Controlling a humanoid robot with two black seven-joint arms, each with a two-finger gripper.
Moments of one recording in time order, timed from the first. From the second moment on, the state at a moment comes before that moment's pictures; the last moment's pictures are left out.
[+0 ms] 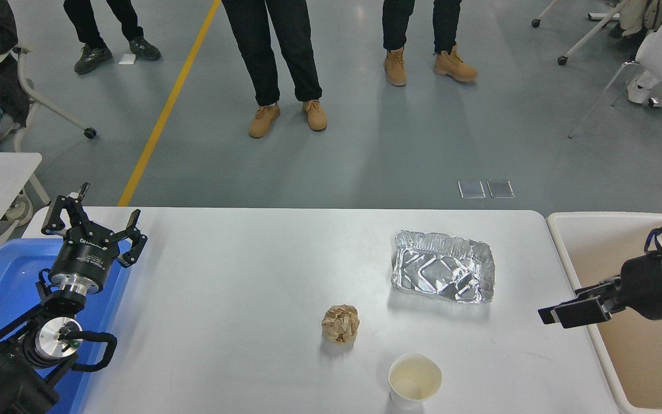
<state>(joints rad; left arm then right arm) -0.42 0.44 -0.90 -0.65 0.01 -0.49 -0.57 1.63 -1.06 -0.73 1.57 -1.30 0.23 0.35</state>
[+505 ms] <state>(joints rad) -0.42 0.44 -0.90 -0.65 0.01 -0.49 -0.57 1.56 -1.07 -0.72 1.69 -1.03 0.20 0.29</state>
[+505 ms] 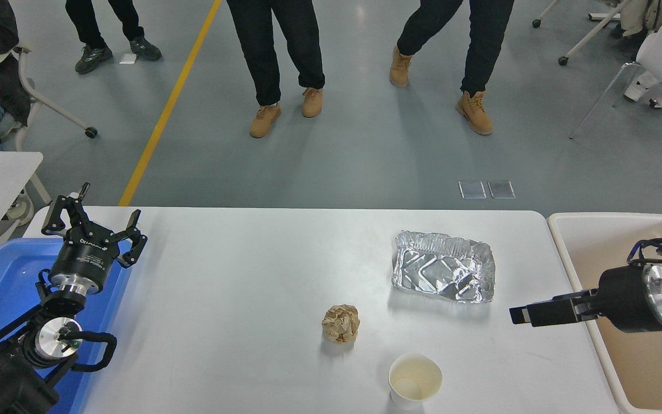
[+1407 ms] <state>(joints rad) -0.42 0.44 -0.90 -0.65 0.01 -0.49 -0.57 1.31 -0.81 -0.72 1.68 -0.65 -0.08 0.25</state>
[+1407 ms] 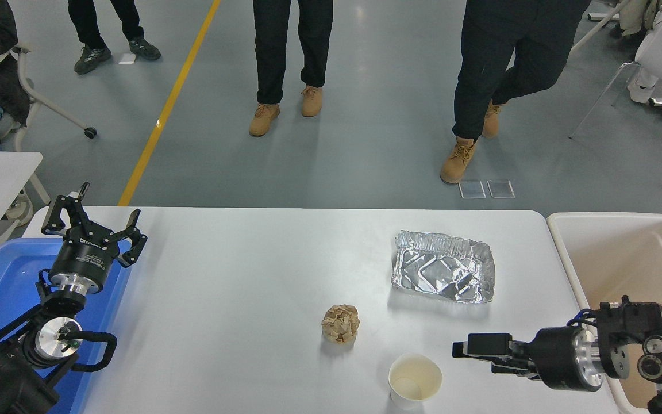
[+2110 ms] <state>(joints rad) -0.42 0.44 -0.90 -0.65 0.01 -0.49 -0.57 1.53 -0.51 -1.00 1.64 -0.53 -0.15 0.25</state>
